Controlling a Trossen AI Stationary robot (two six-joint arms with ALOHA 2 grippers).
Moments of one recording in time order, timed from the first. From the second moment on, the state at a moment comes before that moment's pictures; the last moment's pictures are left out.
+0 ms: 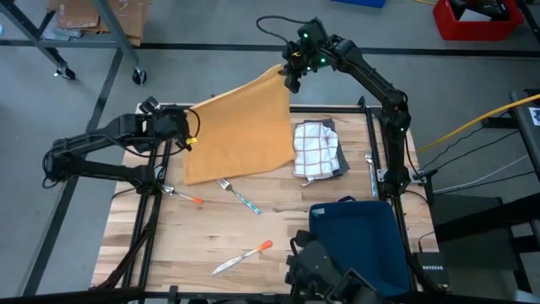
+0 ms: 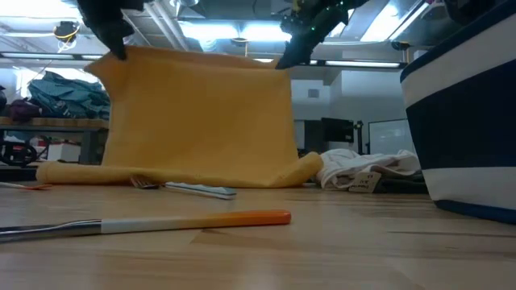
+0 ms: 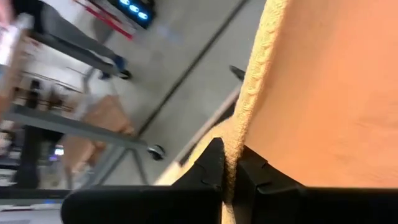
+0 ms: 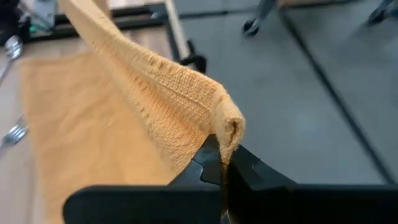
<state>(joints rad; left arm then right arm) 0.29 0.92 1.10 -1.23 -0.89 -0.17 -0.75 2.03 2.28 -0.98 -0.32 -0.39</state>
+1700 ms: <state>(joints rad) 0.19 0.92 0.71 -1.05 0.12 -0.31 -0.43 2.05 1.73 -1.22 -0.33 -0.36</state>
